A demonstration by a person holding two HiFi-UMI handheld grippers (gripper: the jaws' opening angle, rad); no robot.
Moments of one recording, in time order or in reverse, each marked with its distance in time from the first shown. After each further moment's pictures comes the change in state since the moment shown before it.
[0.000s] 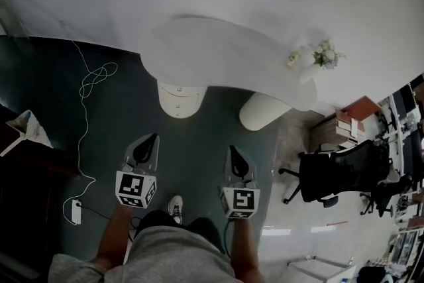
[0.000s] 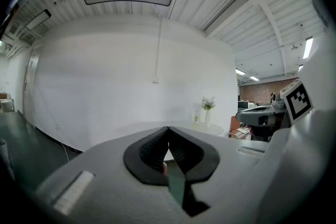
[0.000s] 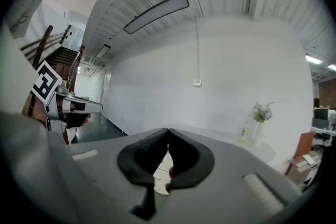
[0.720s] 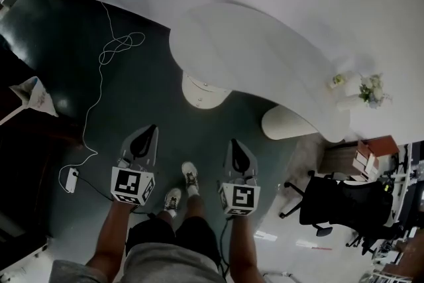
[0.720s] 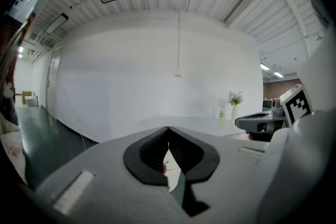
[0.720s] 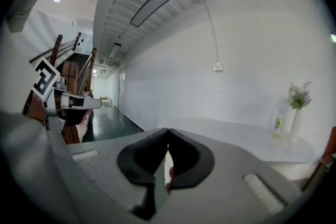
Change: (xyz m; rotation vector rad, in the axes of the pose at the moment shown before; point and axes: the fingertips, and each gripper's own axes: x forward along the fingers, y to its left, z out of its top) left arm 0.046 0.089 -0.046 -0.054 0.040 0.224; right arm 0.142 0.035 -0.050 0.010 0.074 0.215
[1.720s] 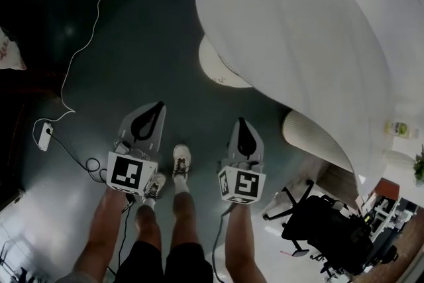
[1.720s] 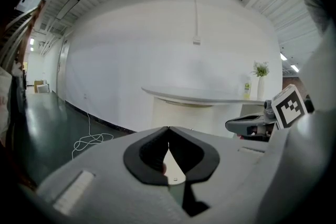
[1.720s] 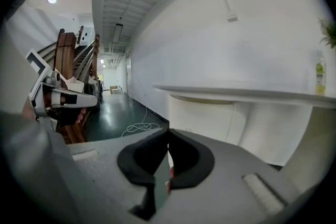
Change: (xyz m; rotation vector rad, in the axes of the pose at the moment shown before) left arm 0.170 0.056 -0.245 -0.031 0.120 0.108; right arm 0.236 -0.019 -0.238 0.005 0.116 0.147
